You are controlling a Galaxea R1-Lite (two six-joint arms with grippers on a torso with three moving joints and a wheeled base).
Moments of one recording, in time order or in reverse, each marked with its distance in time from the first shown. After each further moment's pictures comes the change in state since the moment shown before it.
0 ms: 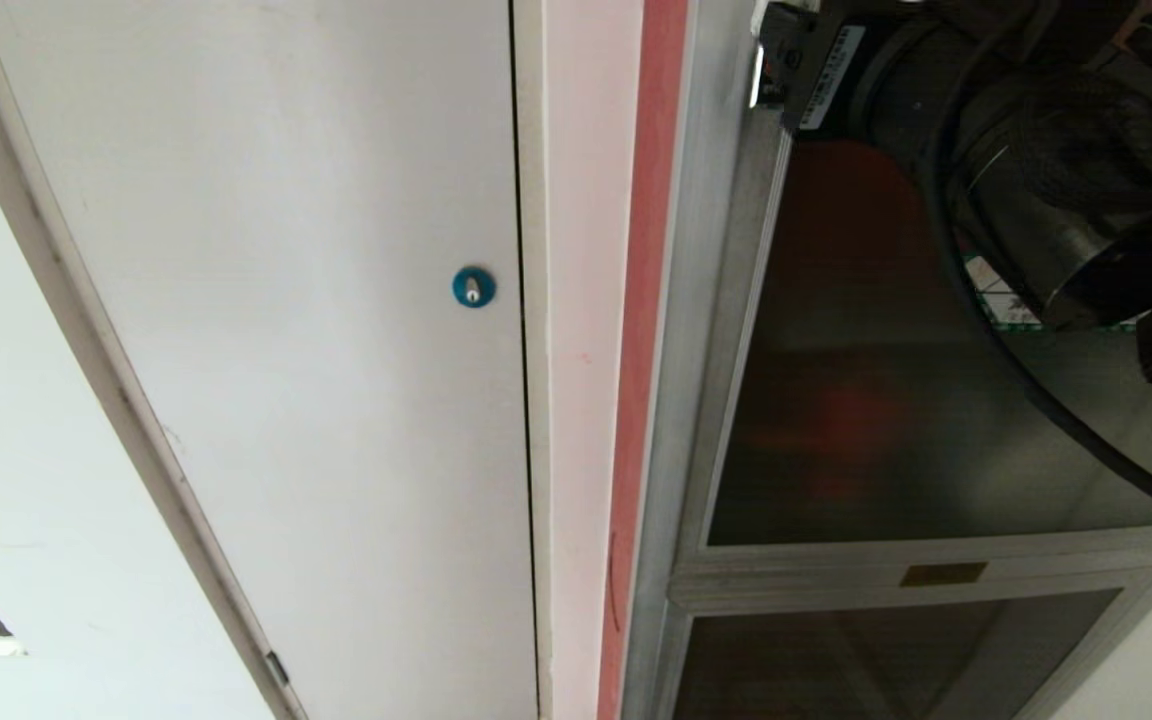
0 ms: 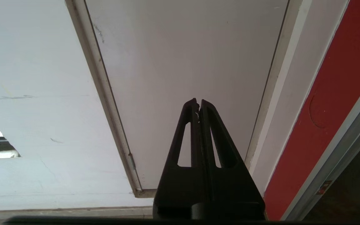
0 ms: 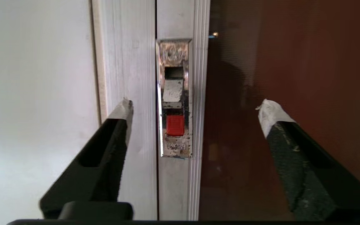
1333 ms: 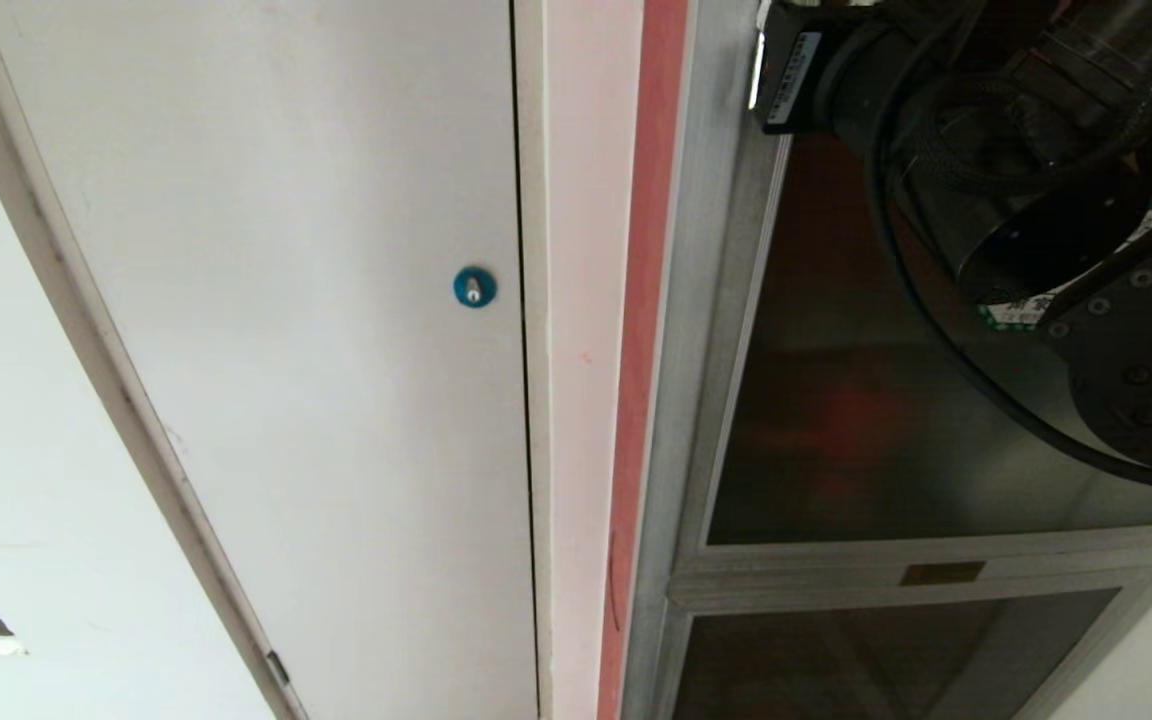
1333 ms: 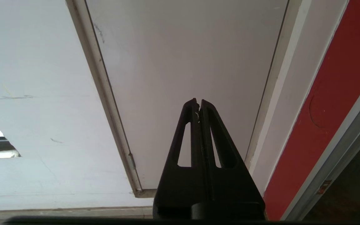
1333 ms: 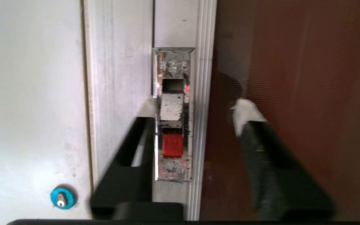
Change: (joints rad) left arm 0.000 0.000 0.000 0.000 0.000 0.000; right arm -0.061 0.079 -0.086 -0.004 -0.009 -0.019
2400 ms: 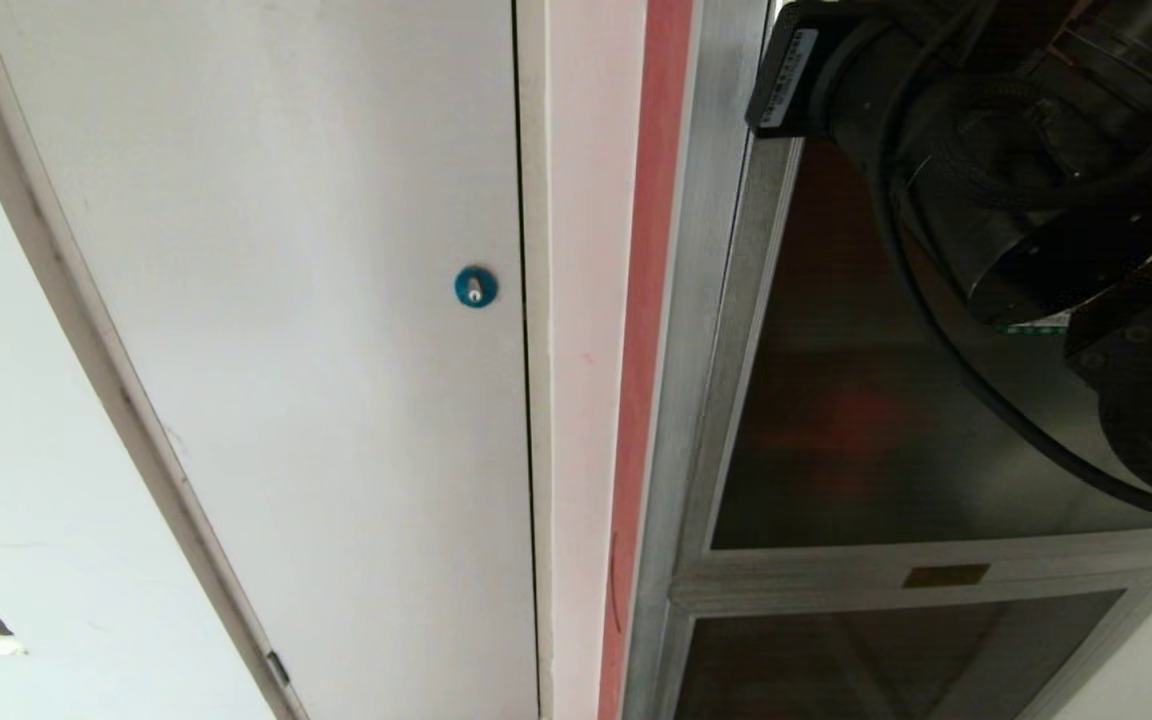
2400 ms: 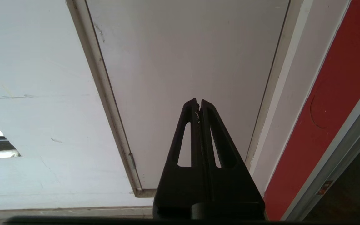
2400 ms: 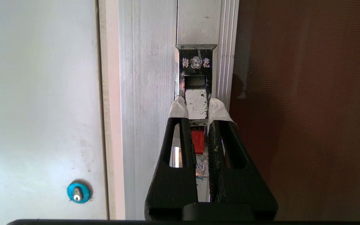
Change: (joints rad) left arm 0.000 0.000 0.000 0.000 0.000 0.000; right arm 0.067 -0.035 0.044 -0.002 -0.044 0.000
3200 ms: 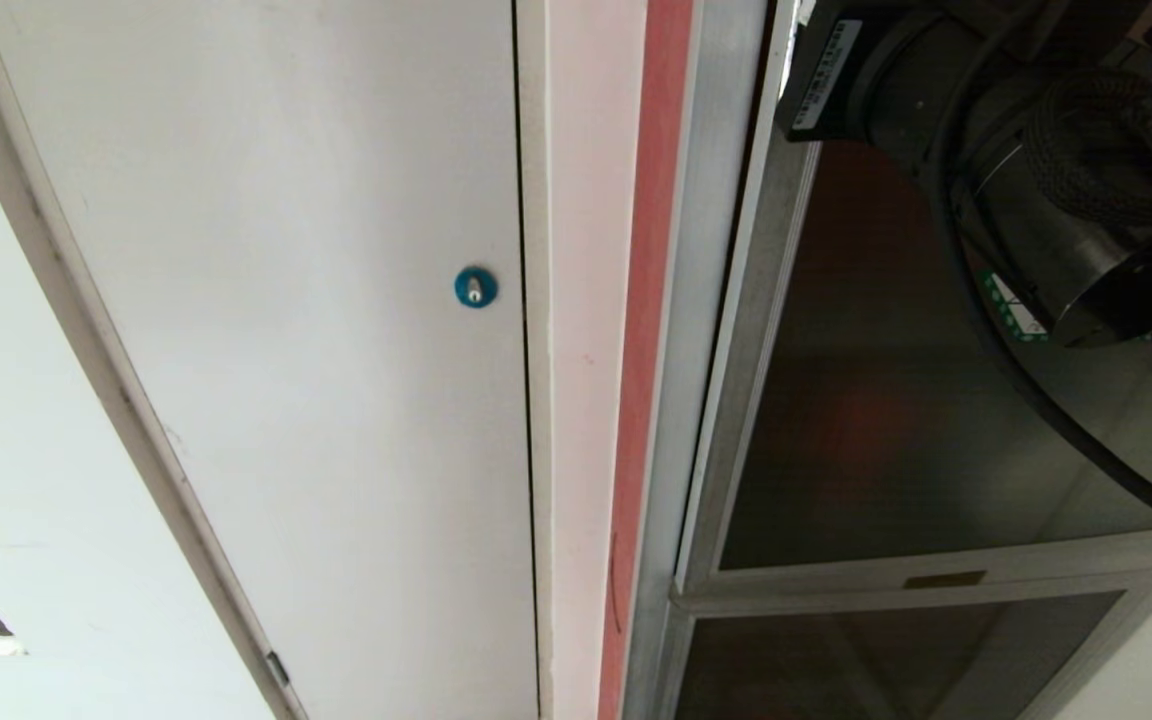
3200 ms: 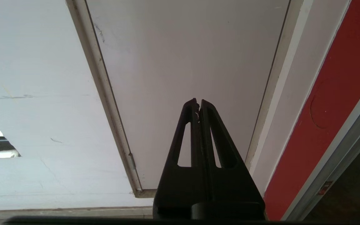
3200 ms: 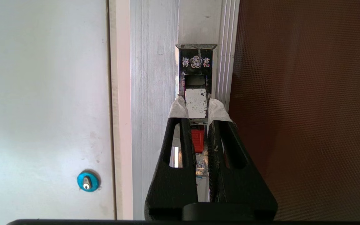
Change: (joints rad) left arm 0.000 0.000 0.000 0.000 0.000 0.000; right arm 0.016 -0.067 0.064 0.008 0.000 0.001
